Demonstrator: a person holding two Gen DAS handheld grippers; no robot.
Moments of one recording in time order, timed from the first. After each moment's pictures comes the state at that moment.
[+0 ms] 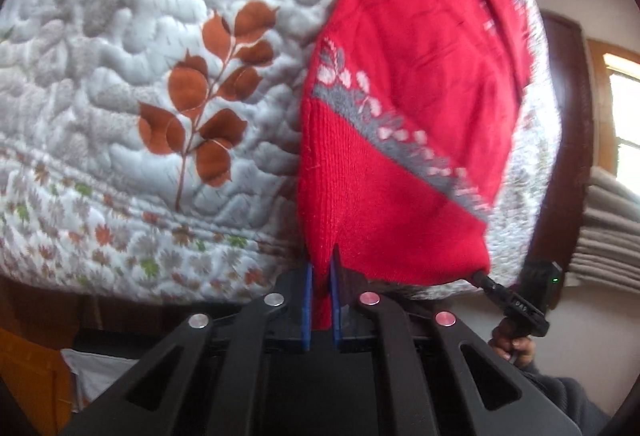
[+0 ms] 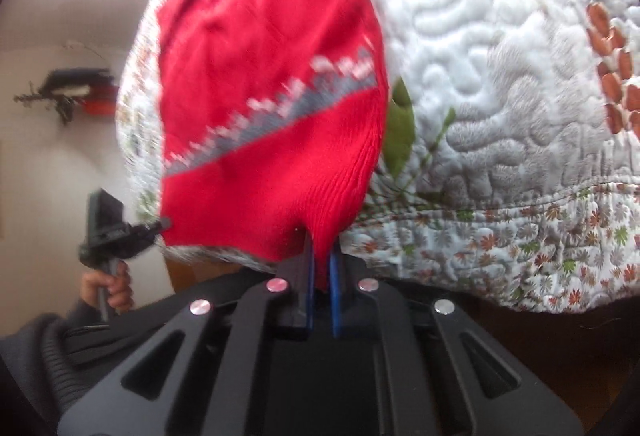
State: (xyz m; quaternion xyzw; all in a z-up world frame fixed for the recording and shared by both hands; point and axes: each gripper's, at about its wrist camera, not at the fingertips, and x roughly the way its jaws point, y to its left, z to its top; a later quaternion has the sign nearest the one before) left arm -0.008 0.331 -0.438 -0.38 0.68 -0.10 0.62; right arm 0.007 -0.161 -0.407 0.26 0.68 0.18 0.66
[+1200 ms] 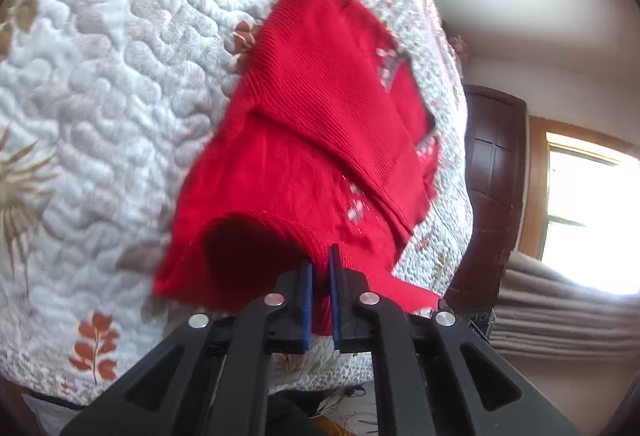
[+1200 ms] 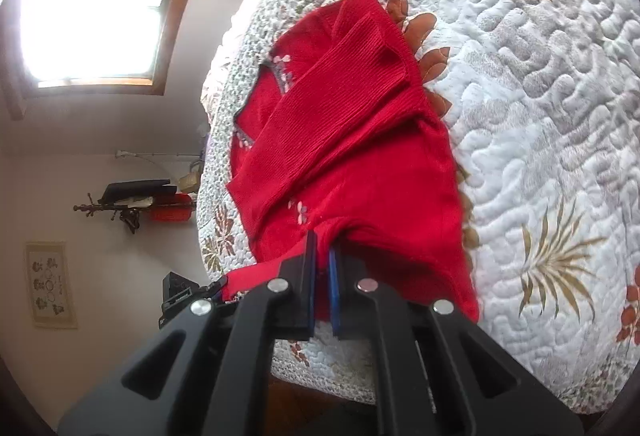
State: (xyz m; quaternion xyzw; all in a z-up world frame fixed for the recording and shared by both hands) left arm 0.225 0.361 -0.407 -0.50 0.59 -0.09 0.62; right arm 0.241 -0.207 -0.346 0.41 0.59 0.17 0.68
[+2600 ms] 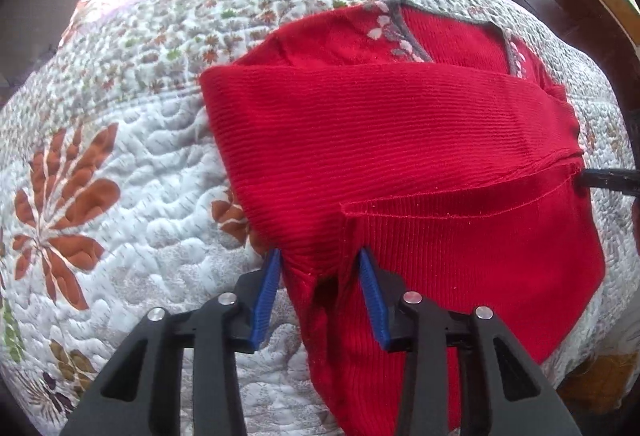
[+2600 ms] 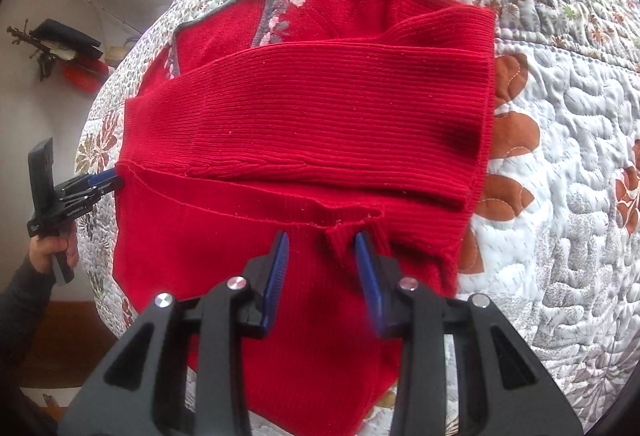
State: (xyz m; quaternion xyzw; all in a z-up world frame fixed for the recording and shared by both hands) left arm 0.315 0.277 -0.413 0.02 0.59 -0.12 0.80; right arm 0.314 -0.125 -0.394 0.07 0.63 0.21 0.74
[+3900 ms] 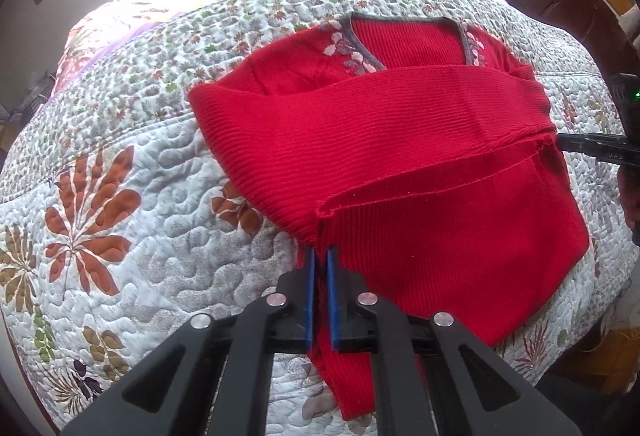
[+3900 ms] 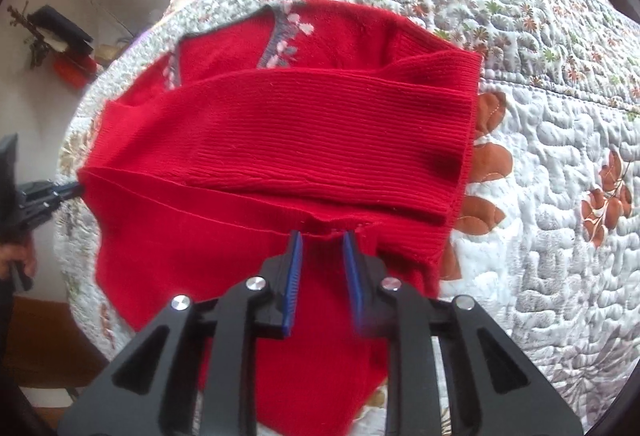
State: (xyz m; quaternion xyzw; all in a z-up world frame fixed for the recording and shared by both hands) left arm 0.295 0.272 -0.357 0.03 0.59 -0.12 0.80; right arm 0.307 -0.117 -0.374 0.02 0.60 0.18 0.78
